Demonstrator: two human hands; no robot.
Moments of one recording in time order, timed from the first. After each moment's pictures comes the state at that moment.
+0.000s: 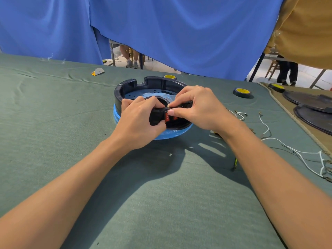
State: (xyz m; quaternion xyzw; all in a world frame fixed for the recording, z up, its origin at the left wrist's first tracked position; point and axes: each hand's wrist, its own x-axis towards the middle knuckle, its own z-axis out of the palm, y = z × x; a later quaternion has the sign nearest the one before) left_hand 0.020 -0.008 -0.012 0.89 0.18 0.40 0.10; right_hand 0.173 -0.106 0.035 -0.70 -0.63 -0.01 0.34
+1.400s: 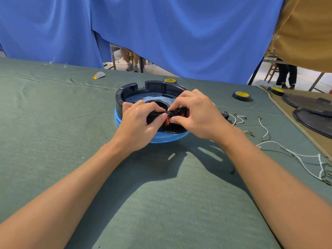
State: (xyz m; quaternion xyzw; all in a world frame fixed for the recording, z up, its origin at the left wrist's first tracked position) left_hand 0.022 -0.008 -0.013 0.86 0.16 0.46 0.16; right_hand 0.172 -0.106 0.023 -0.70 -0.64 -0.11 0.29
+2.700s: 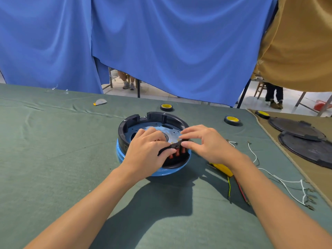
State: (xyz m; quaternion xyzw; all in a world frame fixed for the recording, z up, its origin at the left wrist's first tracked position) left_hand 0.028 -0.006 0.006 0.91 0.10 0.41 -0.02; right_hand 0.204 -0.123 0.037 -0.72 -0.64 -0.02 0.27
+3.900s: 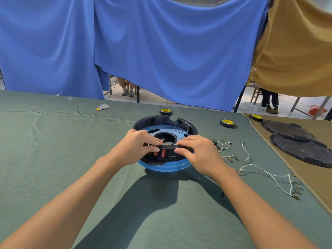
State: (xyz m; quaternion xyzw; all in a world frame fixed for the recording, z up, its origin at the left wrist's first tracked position) left_hand -0.002 0.024 0.025 0.93 0.11 0.28 0.19; right_hand 0.169 -0.135 0.012 -0.76 -0.58 -0.11 0.28
